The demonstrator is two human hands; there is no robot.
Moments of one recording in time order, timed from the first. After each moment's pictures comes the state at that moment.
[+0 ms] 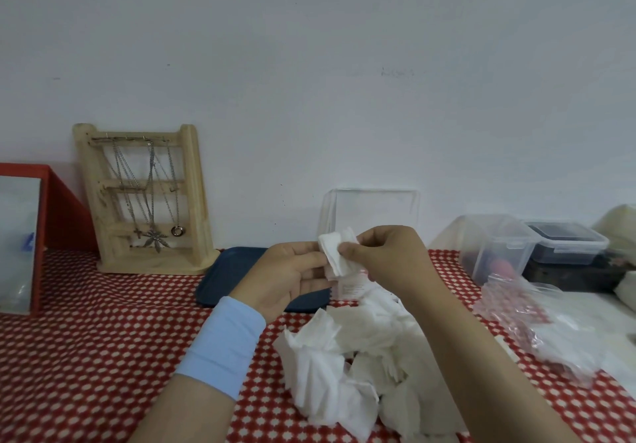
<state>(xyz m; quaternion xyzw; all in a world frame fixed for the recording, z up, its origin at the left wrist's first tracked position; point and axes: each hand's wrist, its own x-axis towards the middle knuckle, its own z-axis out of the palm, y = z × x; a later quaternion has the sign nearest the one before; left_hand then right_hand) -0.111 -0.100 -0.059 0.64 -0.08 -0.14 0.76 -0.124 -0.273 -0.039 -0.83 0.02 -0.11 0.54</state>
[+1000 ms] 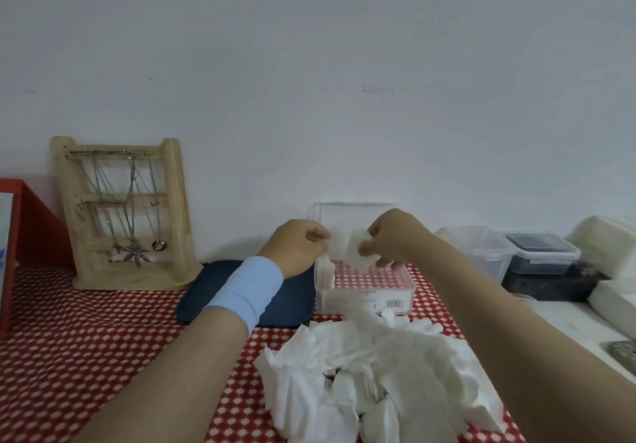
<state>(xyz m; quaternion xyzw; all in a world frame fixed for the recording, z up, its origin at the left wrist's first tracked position) -0.045 -0.127 -0.036 0.91 -0.13 0.03 0.40 -0.051 -0.327 -0.007 -0.96 0.02 0.01 0.29</state>
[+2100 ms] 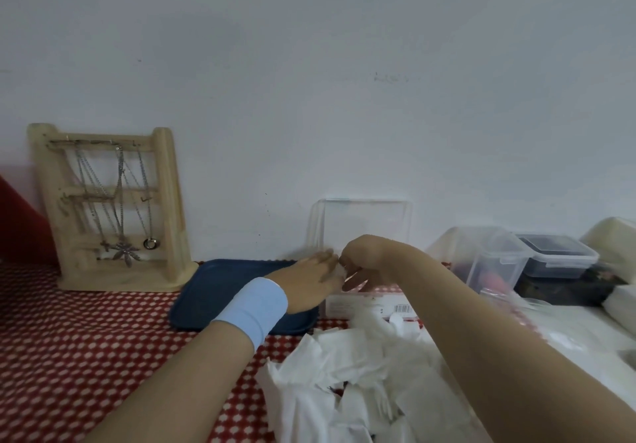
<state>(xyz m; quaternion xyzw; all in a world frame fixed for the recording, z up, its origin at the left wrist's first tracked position) -0.036 -0.128 -0.073 0.94 -0.26 -0.12 0.18 -0.006 -0.286 -0.050 -0.86 0.11 0.23 0.45</state>
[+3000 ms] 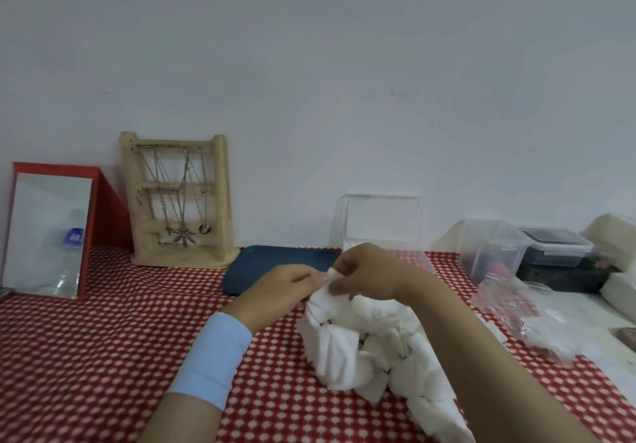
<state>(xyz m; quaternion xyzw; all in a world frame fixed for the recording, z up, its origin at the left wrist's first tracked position) -0.155 -0.053 -0.071 0.85 -0.13 -0.06 0.51 -0.139 -0.248 -0.034 -0.92 -0.16 0.09 0.35</state>
